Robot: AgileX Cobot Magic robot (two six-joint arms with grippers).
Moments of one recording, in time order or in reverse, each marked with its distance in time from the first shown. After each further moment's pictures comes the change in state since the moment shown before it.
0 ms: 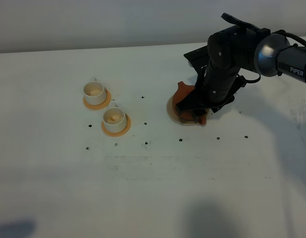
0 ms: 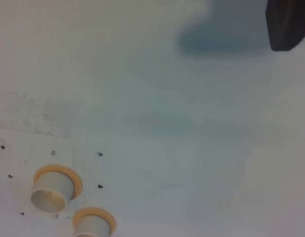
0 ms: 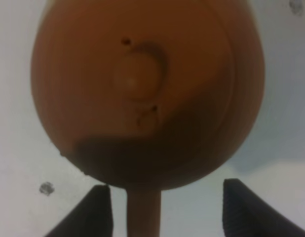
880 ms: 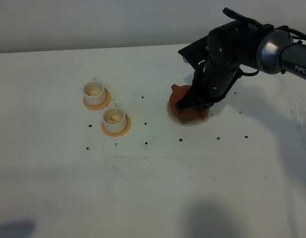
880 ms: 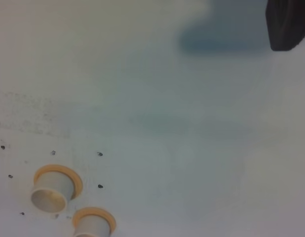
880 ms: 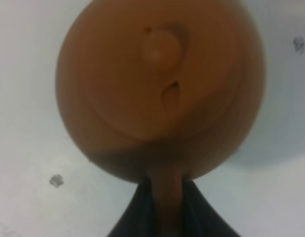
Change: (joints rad) left arm 0.000 0.000 0.000 0.000 0.000 0.001; right arm 0.012 -0.044 0.000 -0.004 -0.013 -0.114
